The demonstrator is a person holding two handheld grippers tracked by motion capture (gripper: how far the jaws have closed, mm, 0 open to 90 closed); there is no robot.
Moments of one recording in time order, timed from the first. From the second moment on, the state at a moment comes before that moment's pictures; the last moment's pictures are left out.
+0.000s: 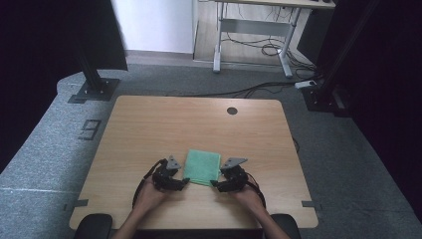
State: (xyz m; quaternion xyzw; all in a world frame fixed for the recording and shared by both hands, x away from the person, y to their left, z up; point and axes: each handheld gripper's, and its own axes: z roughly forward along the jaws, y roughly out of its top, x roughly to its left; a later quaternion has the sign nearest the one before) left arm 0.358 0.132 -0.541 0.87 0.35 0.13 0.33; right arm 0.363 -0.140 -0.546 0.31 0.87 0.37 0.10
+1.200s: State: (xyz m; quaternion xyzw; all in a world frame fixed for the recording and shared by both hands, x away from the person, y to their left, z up) left arm 0.409 0.131 -0.539 0.85 0.38 0.14 0.33; right arm 0.425 -0.137 -0.544 0.34 0.86 0.36 0.13
